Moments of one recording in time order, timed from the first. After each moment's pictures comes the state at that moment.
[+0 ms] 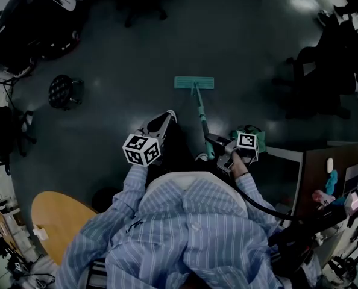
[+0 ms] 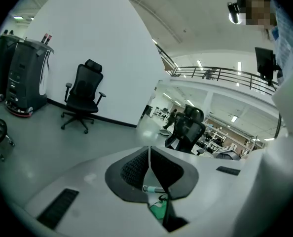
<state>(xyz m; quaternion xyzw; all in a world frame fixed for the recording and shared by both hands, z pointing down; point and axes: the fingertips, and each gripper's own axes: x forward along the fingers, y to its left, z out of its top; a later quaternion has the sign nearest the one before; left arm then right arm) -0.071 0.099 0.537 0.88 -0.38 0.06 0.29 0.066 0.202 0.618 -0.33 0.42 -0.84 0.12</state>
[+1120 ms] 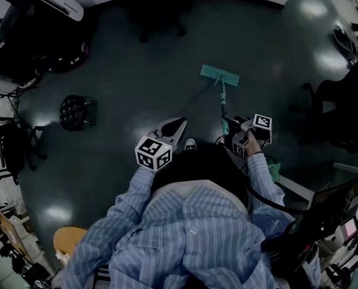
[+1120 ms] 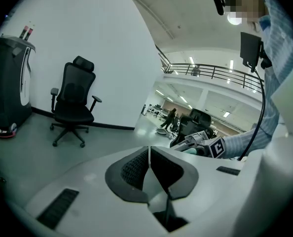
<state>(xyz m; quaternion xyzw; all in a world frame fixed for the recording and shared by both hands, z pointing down) -0.146 -0.150 0.516 0.91 -0.32 0.08 0.27 0.012 -0.149 0.617 -0.37 0.40 -0.82 0.16</state>
